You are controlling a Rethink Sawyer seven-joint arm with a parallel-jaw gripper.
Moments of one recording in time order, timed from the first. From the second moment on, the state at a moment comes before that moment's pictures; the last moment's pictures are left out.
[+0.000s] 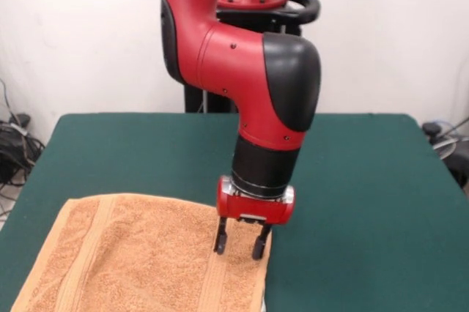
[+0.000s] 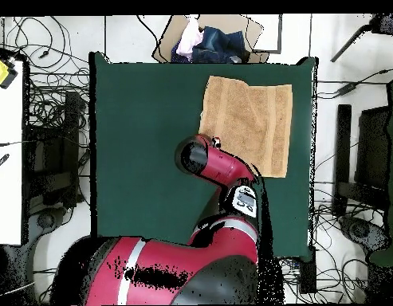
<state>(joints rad) -0.09 -0.30 -0.19 1.55 0.30 0.13 1.30</state>
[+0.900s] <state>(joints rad) -0.09 -0.31 -0.18 1.56 0.30 0.12 1.30</state>
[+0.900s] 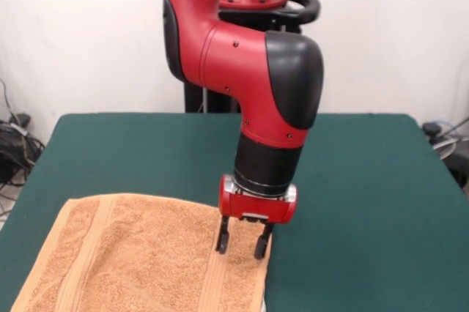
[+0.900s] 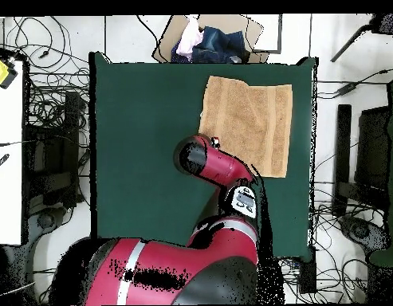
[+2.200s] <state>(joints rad) -0.16 -0.31 -0.12 1.57 0.28 0.07 1.30</state>
